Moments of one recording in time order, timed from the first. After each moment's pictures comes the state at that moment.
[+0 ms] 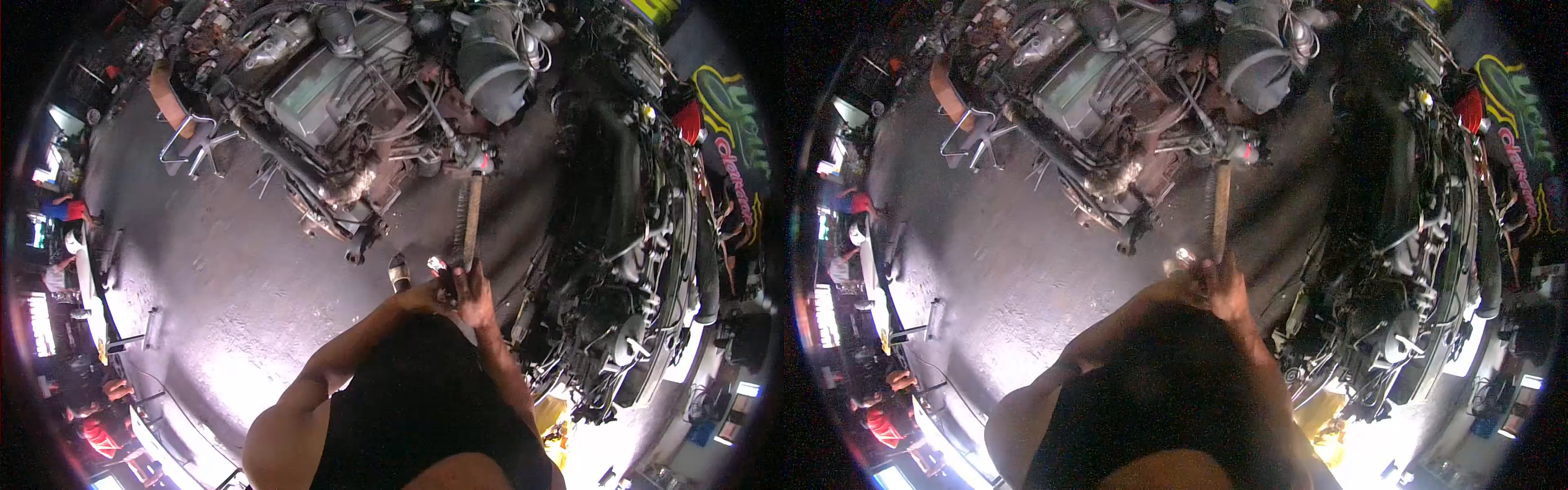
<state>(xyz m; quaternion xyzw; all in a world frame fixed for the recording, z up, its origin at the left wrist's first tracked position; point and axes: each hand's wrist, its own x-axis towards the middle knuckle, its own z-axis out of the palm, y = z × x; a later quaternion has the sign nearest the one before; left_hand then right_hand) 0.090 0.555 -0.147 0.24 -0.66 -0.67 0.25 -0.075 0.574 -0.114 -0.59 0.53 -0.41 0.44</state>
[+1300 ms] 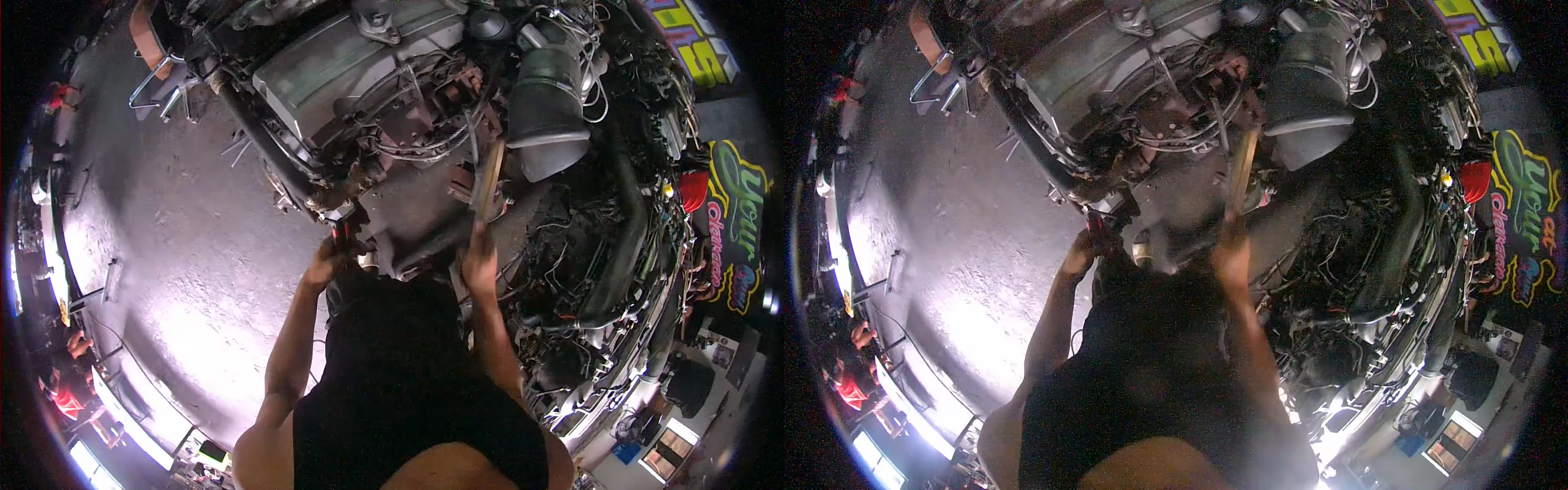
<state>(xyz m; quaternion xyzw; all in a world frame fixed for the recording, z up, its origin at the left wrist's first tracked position) 0.269 0.458 -0.155 0.47 -0.26 -0.68 0.50 -0.034 0.370 -0.113 -0.62 0.61 -0.33 0.35</state>
